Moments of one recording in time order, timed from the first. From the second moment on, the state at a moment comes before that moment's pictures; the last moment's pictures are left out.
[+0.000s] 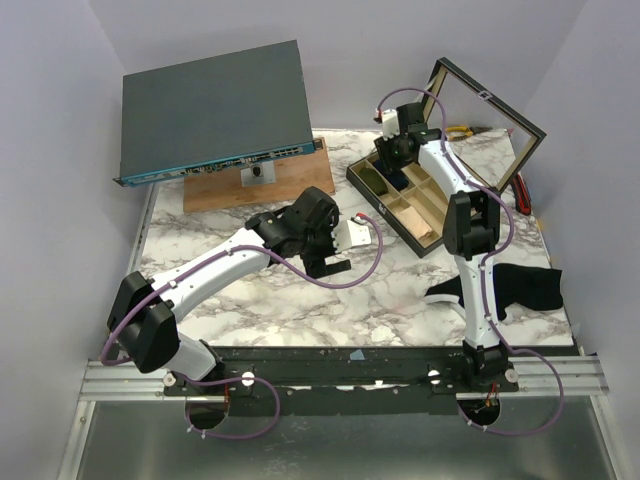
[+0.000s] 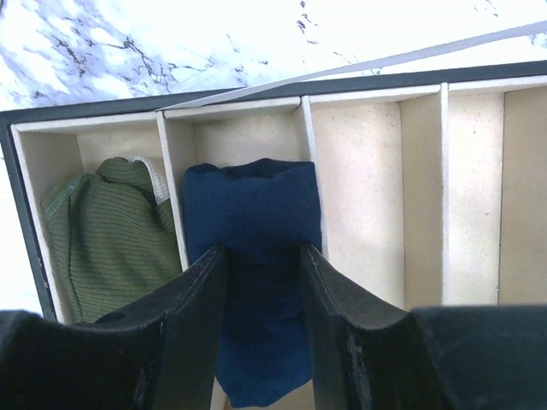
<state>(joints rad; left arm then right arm) -0.80 1.46 1.20 -0.64 0.14 0.60 0.24 2.46 2.25 -0.66 -0.15 -0.27</state>
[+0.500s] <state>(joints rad) -0.80 1.46 1.20 -0.64 0.14 0.60 0.24 2.36 2.14 -0.54 -0.16 -0.23</state>
